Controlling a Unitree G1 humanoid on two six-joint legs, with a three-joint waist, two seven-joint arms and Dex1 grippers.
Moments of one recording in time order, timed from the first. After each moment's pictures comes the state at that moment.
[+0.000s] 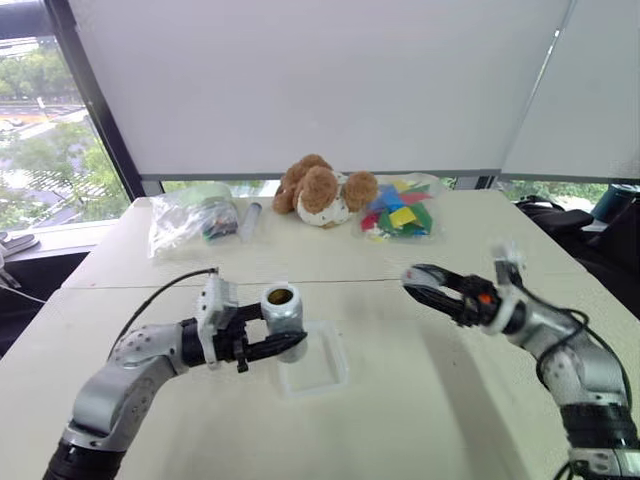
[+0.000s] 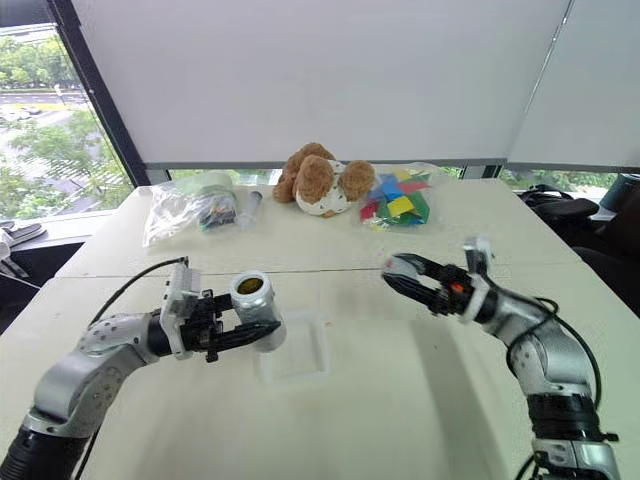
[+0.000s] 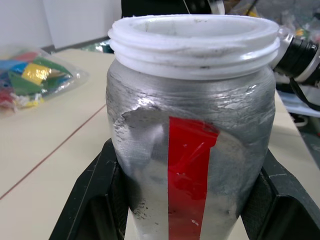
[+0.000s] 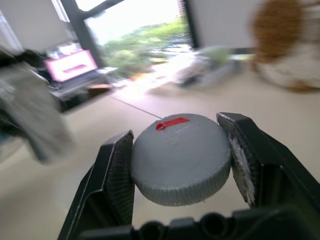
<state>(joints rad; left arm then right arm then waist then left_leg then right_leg) -0.29 0.63 0.07 -0.31 -0.67 0.42 -1.03 -0.41 -0.64 -0.24 0.26 0.55 0.14 1.17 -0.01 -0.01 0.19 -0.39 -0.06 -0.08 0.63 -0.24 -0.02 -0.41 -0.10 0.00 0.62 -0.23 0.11</state>
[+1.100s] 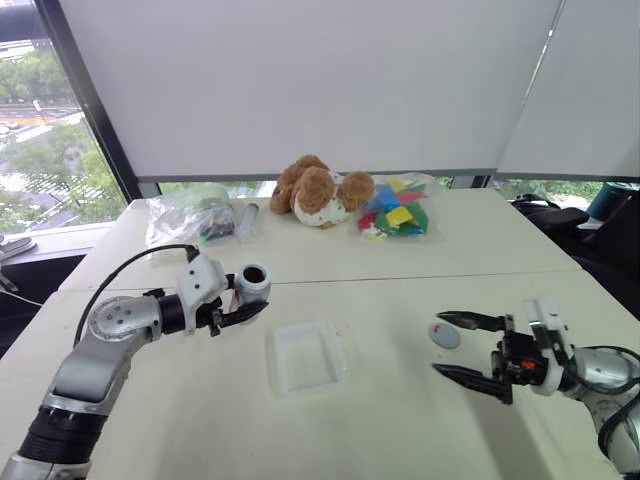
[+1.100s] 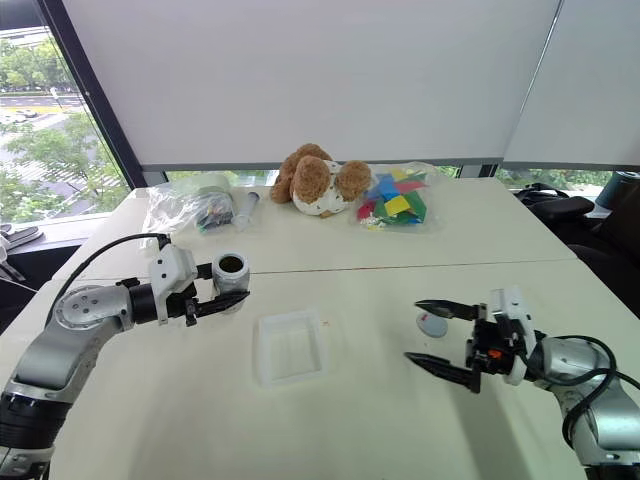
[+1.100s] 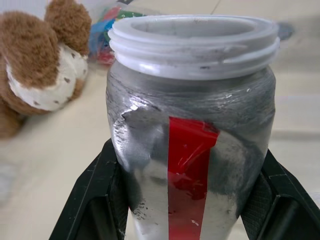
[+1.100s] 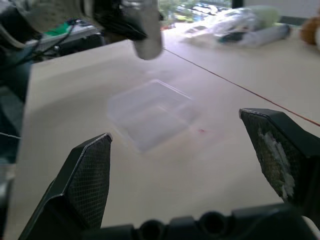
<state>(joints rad) -0.41 0.71 0.02 -0.10 -0.25 0.11 -0.94 -0.07 -0.75 -0.24 -0.22 0.63 0.17 1.26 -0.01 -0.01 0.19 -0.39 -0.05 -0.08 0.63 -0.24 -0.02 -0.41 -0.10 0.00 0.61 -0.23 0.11</state>
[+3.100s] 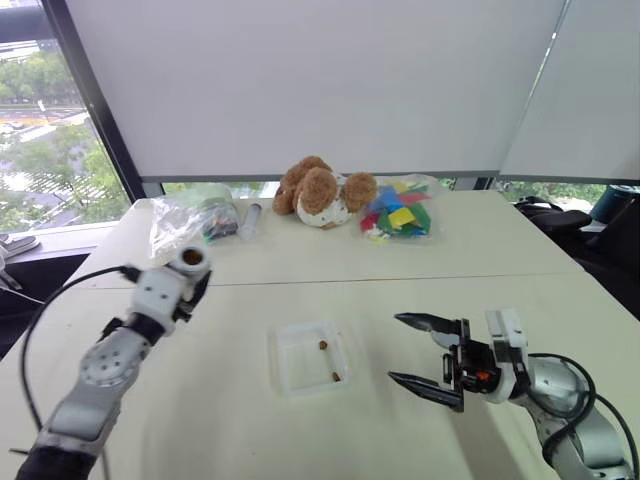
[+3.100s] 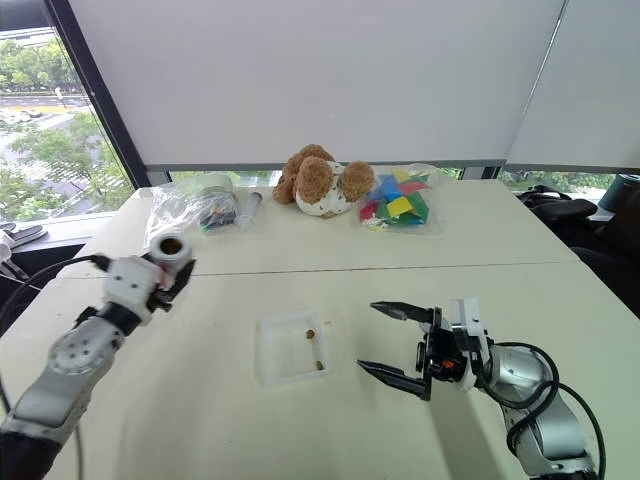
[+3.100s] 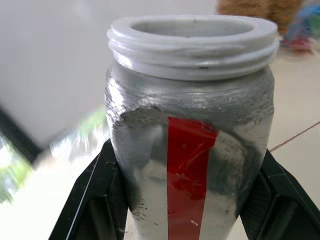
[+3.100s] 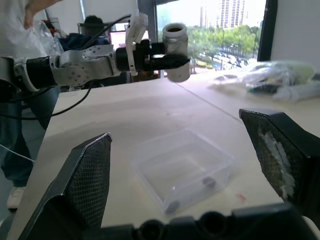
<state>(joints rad) -0.13 0.66 0.18 -0.04 -0.47 0.02 -0.22 -0.16 -0.53 -0.10 -0.15 0.59 -0.06 1.24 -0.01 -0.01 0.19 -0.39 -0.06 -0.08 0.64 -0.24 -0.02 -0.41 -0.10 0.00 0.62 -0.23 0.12</state>
